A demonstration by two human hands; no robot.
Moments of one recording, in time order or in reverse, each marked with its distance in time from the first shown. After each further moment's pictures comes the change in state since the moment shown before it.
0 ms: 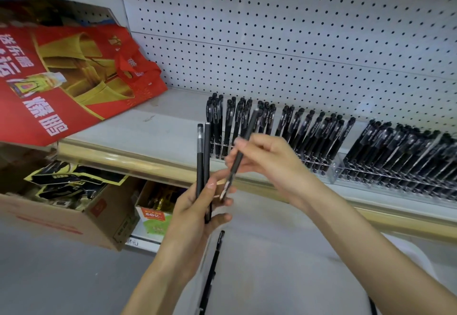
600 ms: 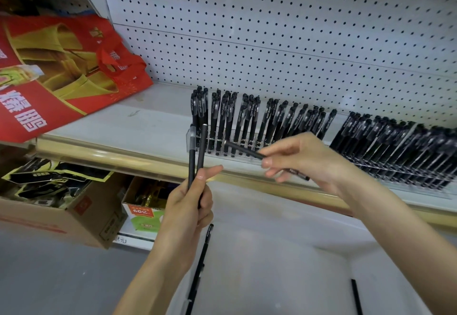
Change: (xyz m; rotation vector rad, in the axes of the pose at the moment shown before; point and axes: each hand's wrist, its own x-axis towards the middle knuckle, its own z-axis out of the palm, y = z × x) left_hand 0.001 -0.008 0.009 0.015 0.040 -0.006; right_hand -0.026 -0.006 -0.066 -0.208 0.046 0.277
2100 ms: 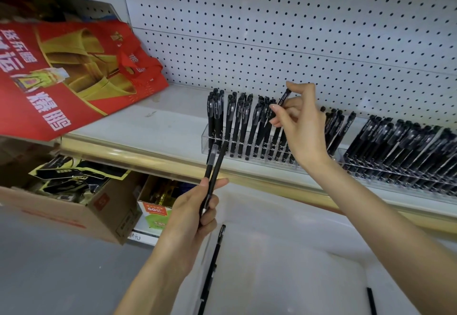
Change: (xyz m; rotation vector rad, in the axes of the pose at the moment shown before) left_hand 0.003 -0.001 -0.023 -0.062 0.016 -0.165; right_hand 0.072 0.004 0.018 -0.230 0.617 -0.711
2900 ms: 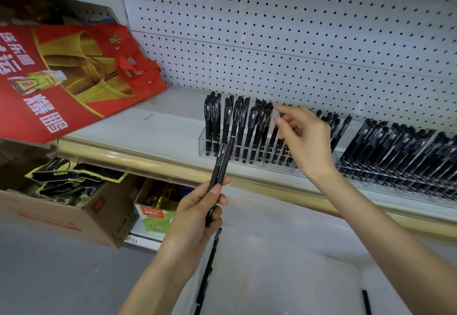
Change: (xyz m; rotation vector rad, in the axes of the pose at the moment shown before) left_hand -0.002 -0.001 0.013 0.025 -0.037 0.057; right_hand -0.013 0.005 -0.013 -0.092 -0.031 -0.014
